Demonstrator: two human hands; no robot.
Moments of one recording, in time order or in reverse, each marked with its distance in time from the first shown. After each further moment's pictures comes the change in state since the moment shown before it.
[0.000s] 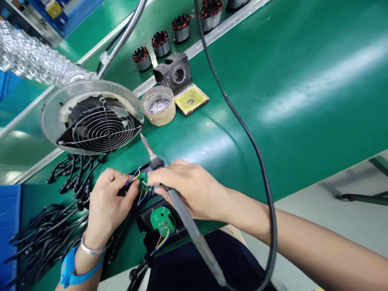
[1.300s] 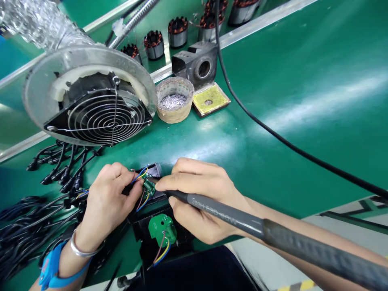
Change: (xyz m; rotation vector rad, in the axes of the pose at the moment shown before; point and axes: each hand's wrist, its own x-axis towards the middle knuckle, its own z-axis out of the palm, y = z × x) left_hand 0.005 -0.006 0.007 0.035 -0.109 0.076; right_hand 0.020 -0.005 -0.010 0.088 -0.022 0.077
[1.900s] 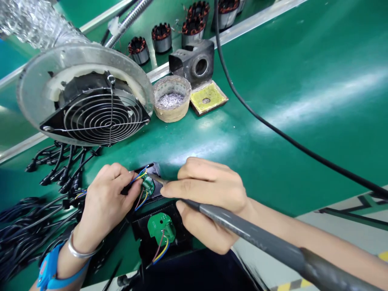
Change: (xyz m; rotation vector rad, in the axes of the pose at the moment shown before) left_hand 0.000 0.000 0.000 0.032 0.012 0.060; right_hand -0.010 -0.003 -0.002 -0.050 0.083 -0.040
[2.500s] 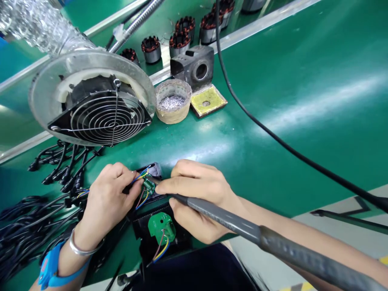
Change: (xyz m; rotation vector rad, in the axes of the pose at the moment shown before) left_hand -0.002 -0.001 0.001 -0.020 -0.011 -0.011; right_hand 0.003 0.005 0.010 0.071 -0.009 -0.043
